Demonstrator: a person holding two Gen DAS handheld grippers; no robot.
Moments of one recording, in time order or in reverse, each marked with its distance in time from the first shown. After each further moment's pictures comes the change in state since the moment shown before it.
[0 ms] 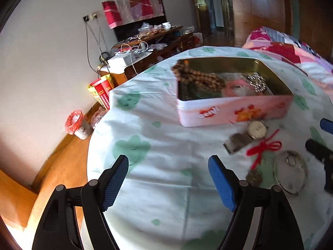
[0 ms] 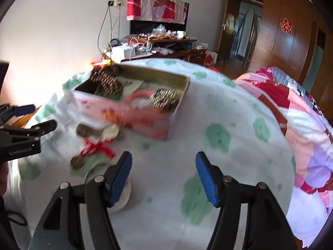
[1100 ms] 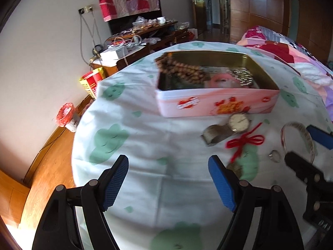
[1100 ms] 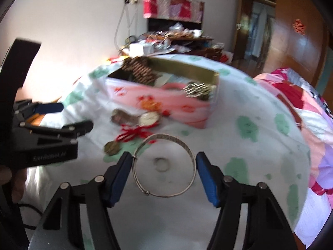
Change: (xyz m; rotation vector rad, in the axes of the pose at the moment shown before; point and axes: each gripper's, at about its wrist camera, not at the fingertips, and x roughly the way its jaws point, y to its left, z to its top) left arm -0.001 -0.018 -0.002 -0.033 0.042 -0.079; right arm -0.011 0.028 -0.012 -0.020 -0.014 0.077
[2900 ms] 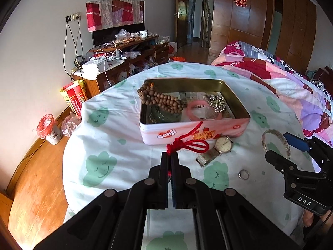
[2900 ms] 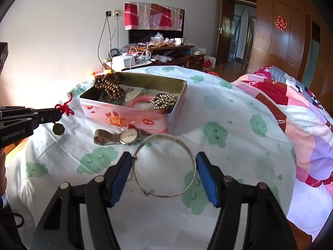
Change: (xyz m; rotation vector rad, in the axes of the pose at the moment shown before) left arm -0.032 0.015 0.025 -0.002 -0.099 -0.174; right arm -0.008 -0.036 0.007 0.064 -0.063 -0.060
